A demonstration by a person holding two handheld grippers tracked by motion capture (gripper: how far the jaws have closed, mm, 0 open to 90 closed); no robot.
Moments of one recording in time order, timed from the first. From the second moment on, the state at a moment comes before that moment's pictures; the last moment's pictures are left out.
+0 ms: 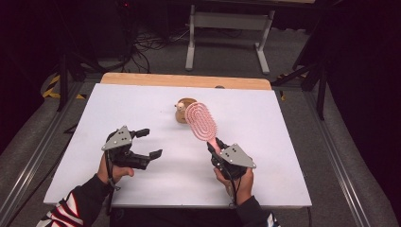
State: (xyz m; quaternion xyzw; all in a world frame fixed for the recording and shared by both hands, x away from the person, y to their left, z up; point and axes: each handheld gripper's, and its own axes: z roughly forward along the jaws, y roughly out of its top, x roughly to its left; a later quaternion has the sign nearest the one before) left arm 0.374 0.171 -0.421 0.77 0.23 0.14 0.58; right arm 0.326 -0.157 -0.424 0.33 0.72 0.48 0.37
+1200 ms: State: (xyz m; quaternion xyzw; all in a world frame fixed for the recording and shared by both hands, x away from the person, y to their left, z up) left arm 0.381 0.131 -0.412 0.73 0.22 0.03 0.65; right arm 0.301 -0.101 -0.444 0.25 0.76 0.45 0.40
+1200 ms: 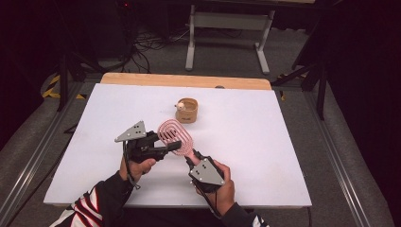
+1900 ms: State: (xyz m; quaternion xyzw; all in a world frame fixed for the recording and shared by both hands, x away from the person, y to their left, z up) left arm 0.374 0.126 -0.405 0.72 0.19 0.04 0.67; right arm 0.302 -0.101 -0.442 0.26 0.76 0.45 0.39
